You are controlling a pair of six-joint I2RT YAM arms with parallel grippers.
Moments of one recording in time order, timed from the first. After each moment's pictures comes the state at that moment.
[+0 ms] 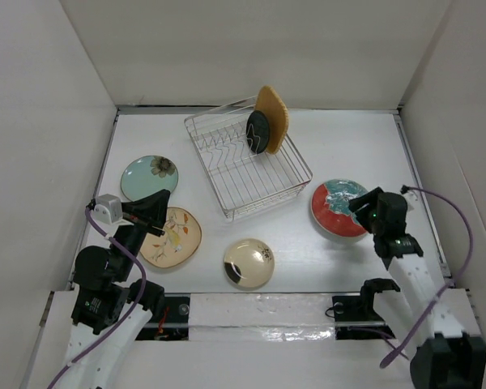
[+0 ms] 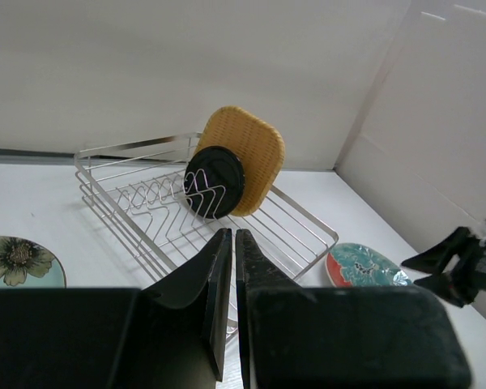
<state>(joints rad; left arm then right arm) -0.38 0.18 0.62 -0.18 0.01 -0.34 0.06 0.84 0.43 -0.23 0.15 0.85</state>
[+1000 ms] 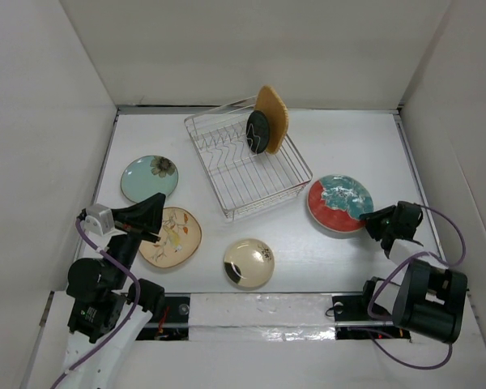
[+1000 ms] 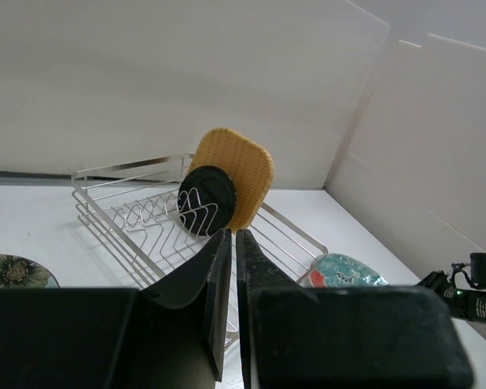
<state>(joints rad) -0.40 0.10 0.62 -0.18 -0.01 -0.34 -0.36 1.12 0.28 0.13 -0.19 0.89</state>
